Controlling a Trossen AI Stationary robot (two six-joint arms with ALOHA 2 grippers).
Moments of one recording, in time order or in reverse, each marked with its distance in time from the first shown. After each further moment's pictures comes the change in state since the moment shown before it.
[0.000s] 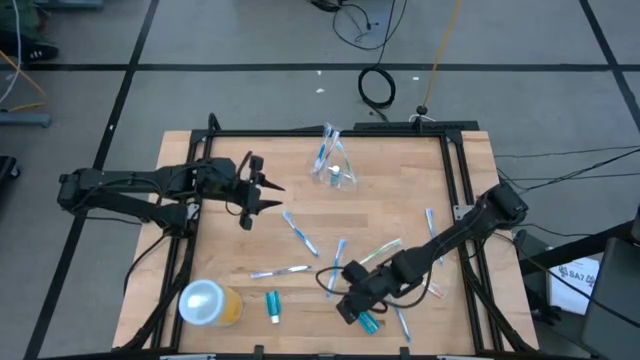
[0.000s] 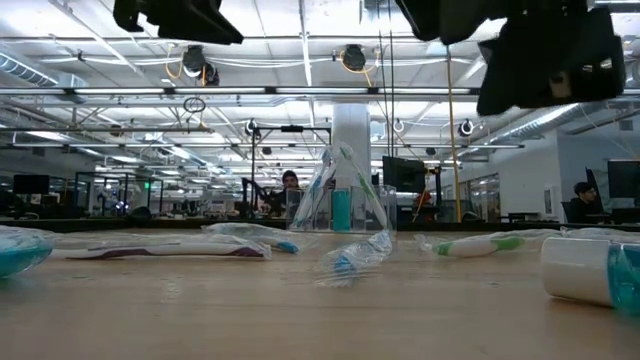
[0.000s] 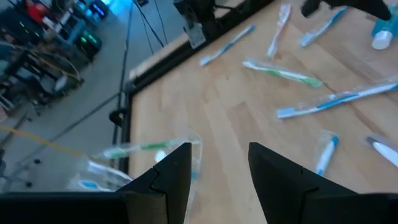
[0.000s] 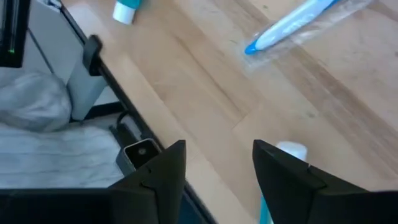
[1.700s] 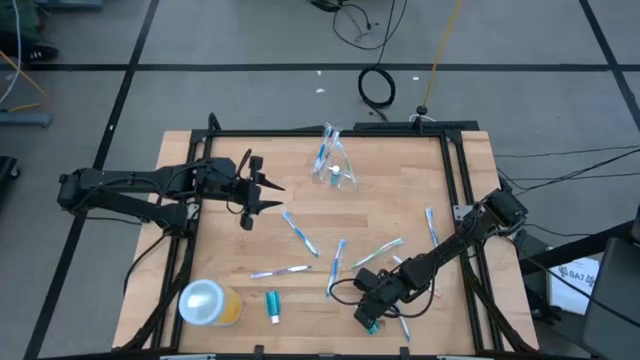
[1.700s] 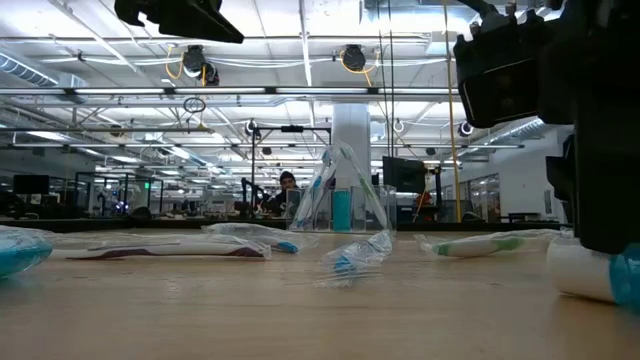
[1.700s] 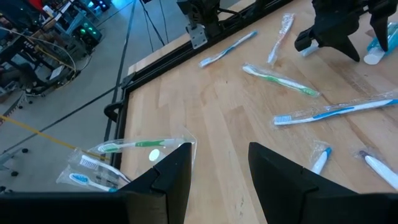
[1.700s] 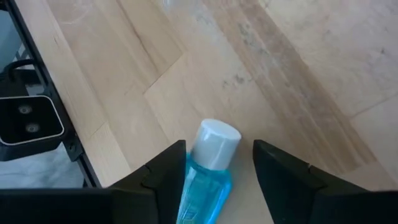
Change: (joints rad) left arm 0.000 0.001 0.000 -0.002 0.003 -0.087; right arm 0.070 0.025 -0.249 0.197 0.032 -0.136
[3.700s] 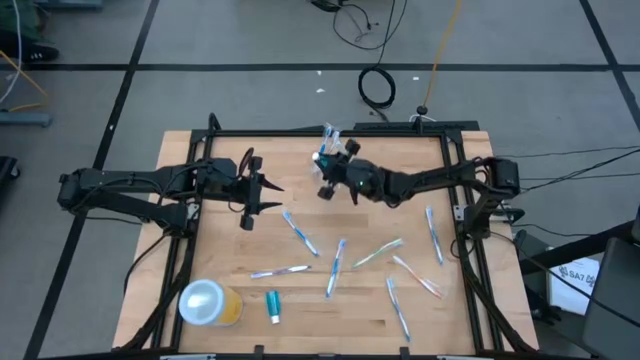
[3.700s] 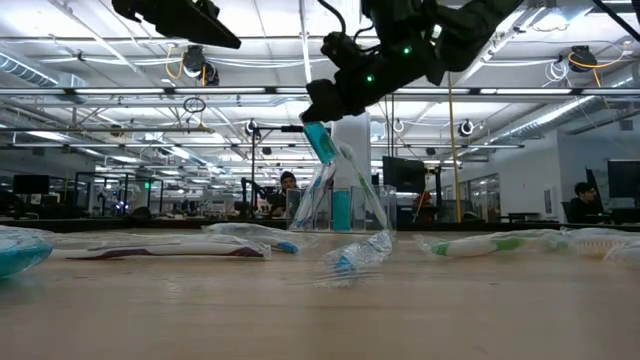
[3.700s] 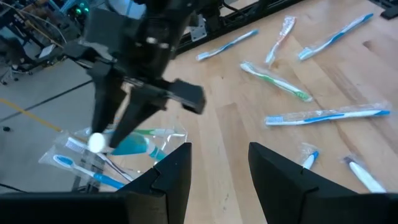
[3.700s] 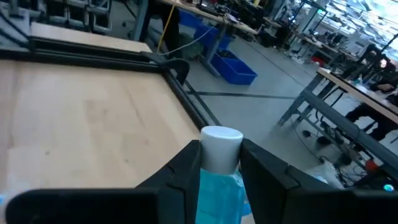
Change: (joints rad) left arm 0.000 0.000 0.000 -0.025 -0.001 -0.113; right arm -0.755 -0.097 0.000 0.675 0.461 -1.552
